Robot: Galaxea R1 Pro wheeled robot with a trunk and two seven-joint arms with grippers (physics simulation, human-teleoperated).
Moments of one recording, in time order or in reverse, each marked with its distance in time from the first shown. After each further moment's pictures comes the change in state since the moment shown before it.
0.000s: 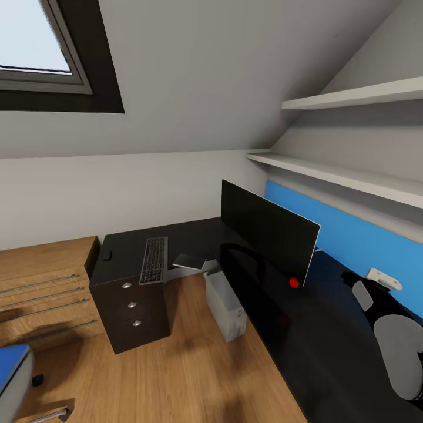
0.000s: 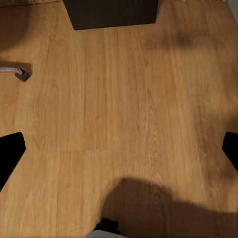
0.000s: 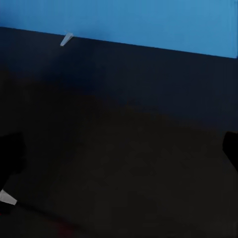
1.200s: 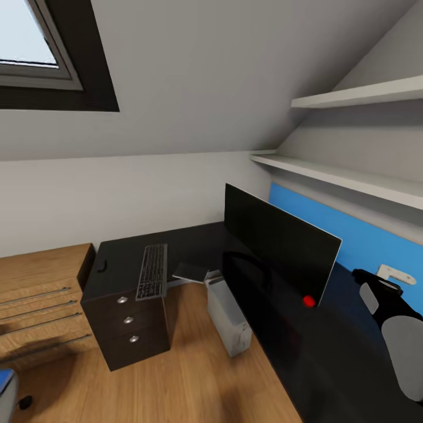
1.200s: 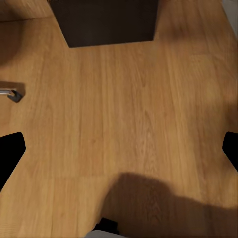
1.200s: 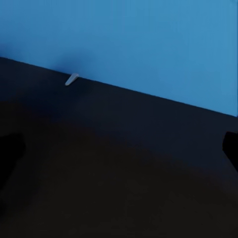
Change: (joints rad) left arm 0.000 -0.001 -0.004 0.000 0.000 0.000 -0.001; right arm 0.002 -0.035 0.004 0.006 0.125 -0.097 0.000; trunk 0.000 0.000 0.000
